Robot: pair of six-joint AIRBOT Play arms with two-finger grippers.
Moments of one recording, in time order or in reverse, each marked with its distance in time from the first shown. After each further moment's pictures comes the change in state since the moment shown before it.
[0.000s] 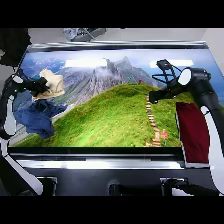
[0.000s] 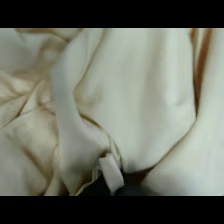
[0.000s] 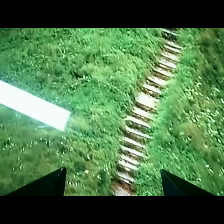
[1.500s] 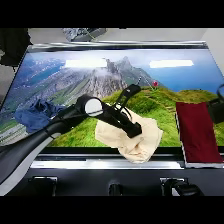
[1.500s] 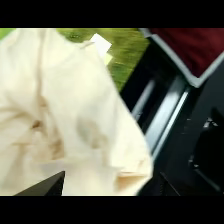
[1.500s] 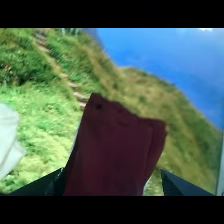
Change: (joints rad) left arm -1.094 0.575 -0.418 -0.099 -0.142 0.350; right arm 0.000 0.652 -0.003 -0.387 0.306 -0.094
